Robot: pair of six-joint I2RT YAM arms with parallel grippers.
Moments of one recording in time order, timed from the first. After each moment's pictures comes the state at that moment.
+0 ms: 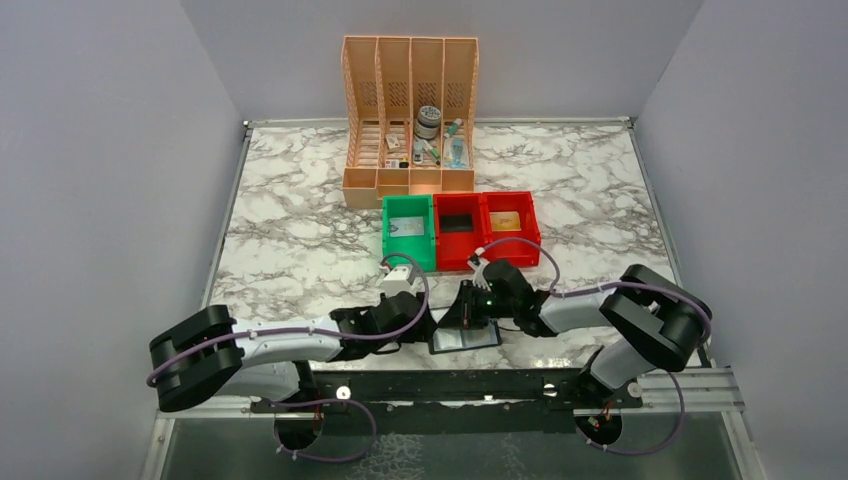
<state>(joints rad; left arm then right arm) -1.15 1.17 0.37 0.01 -0.30 -0.97 0.84 1.55 0.39 0.51 -0.37 0.95</state>
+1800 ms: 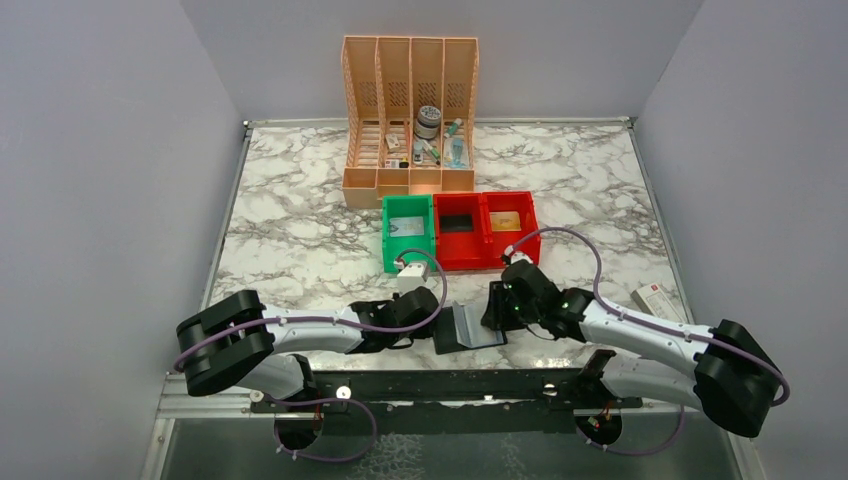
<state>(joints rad) -1.15 1.36 0.50 0.00 -0.33 -0.95 0.84 1.08 0.45 -0.29 0.04 0.70</state>
